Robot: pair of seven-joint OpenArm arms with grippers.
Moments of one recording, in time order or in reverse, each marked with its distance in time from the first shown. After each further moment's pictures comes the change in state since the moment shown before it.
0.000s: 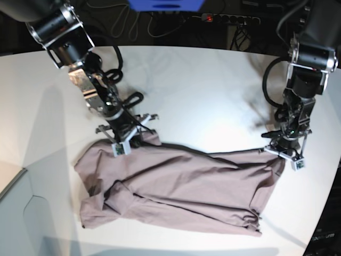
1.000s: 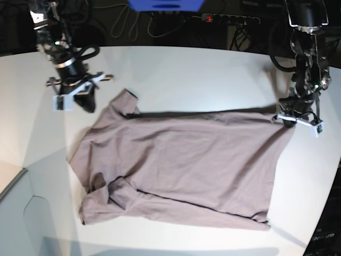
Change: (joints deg) left arm 31.9 2.2 -26.2 50.2 0.1 -0.2 26.8; right arm -34.1 5.7 22.4 45.2 -0.5 -1.5 -9.0
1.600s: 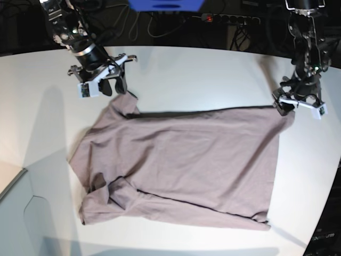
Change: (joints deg) left arm 6.6 2.7 -5.0 3.5 -0.1 0.0 -0.2; right arm -1.4 0.0 -6.5 0.5 0.0 0.0 -2.6
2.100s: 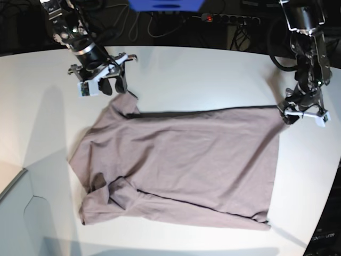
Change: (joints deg) left arm -9.6 -0.2 -2.7 -13.2 0.8 -0.2 -1.3; right arm -1.0 -0.1 0.0 0.1 0.0 0.0 0.0
